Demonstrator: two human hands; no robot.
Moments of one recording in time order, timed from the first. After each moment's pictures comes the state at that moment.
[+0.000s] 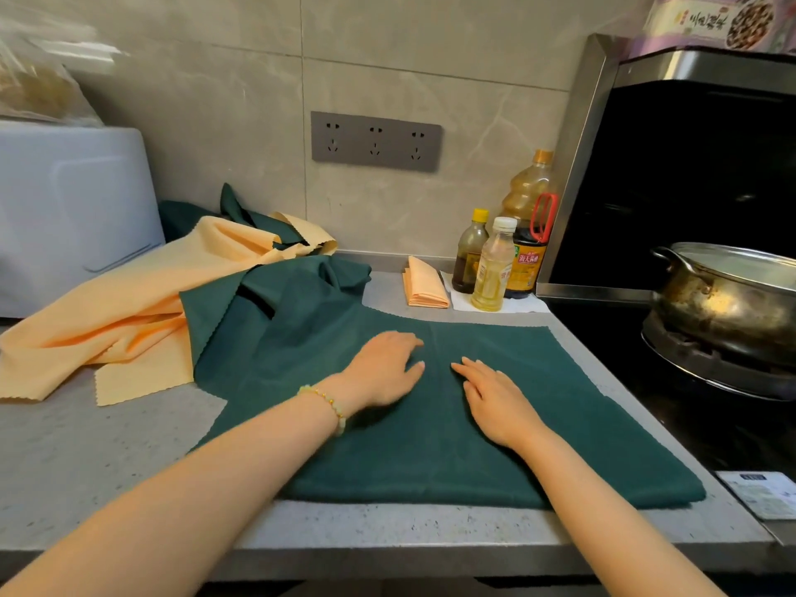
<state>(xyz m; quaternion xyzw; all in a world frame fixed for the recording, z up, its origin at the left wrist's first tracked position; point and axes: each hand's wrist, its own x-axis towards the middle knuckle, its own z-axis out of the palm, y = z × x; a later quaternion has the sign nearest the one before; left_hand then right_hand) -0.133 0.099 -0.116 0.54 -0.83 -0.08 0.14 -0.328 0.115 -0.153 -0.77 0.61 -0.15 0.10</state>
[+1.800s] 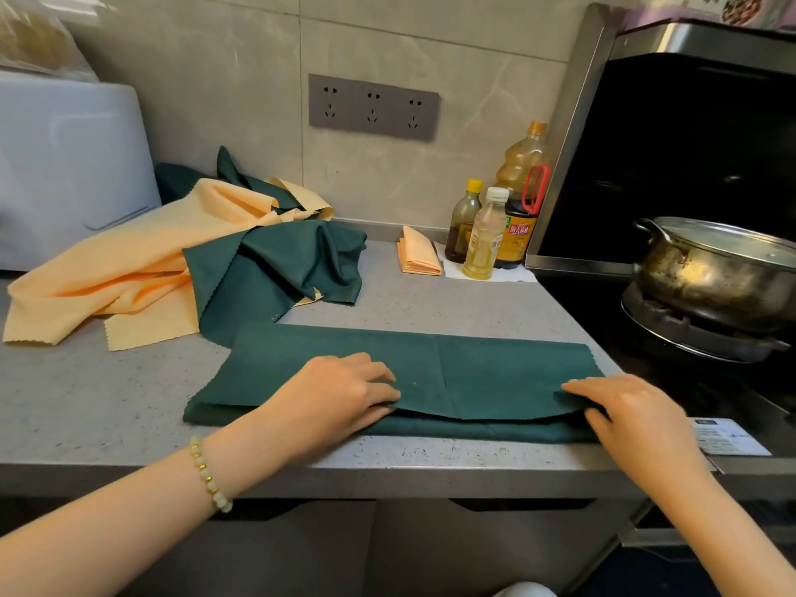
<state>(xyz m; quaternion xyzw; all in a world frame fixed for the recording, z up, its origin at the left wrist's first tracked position) -0.083 0.214 -0.136 0.31 -0.90 0.18 0.25 -0.432 0.239 -0.131 -0.75 0.54 -0.25 -0.29</state>
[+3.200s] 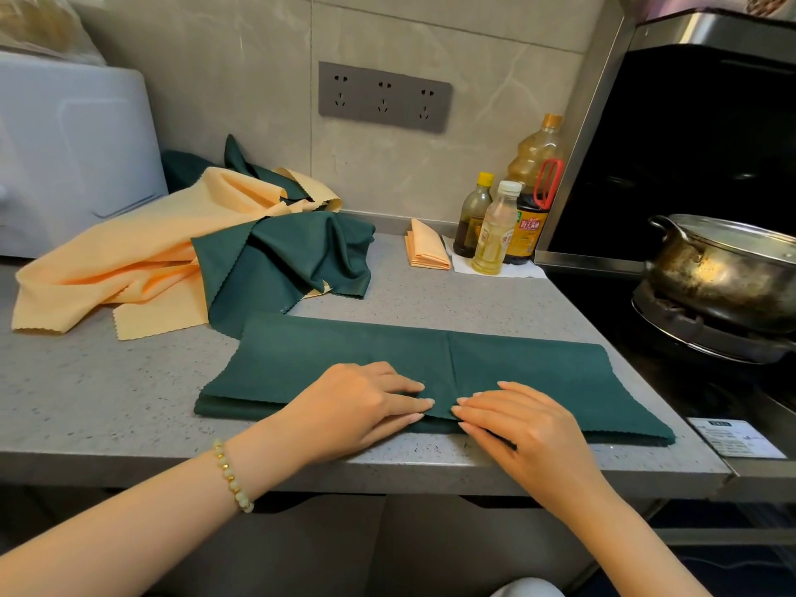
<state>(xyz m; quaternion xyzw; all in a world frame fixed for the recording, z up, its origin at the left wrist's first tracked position) -0.088 0.217 -0.147 0.28 -0.92 0.13 0.26 -0.337 0.243 -0.157 -0.86 0.35 -0.33 -0.17</state>
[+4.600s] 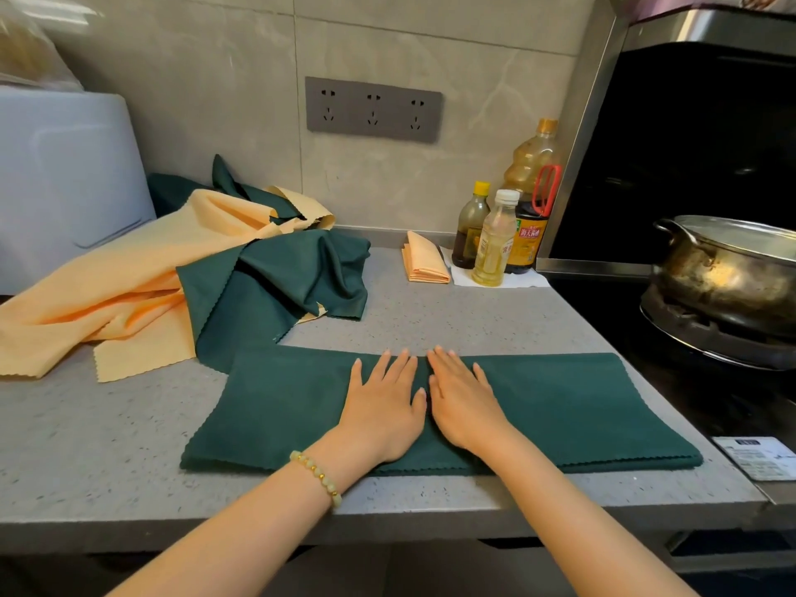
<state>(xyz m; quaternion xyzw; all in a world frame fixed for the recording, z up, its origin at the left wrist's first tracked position) -0.140 0.171 -0.153 0.61 -0.79 -0.08 0.07 -0.267 0.161 -0.150 -0.77 0.63 -0.08 0.09</state>
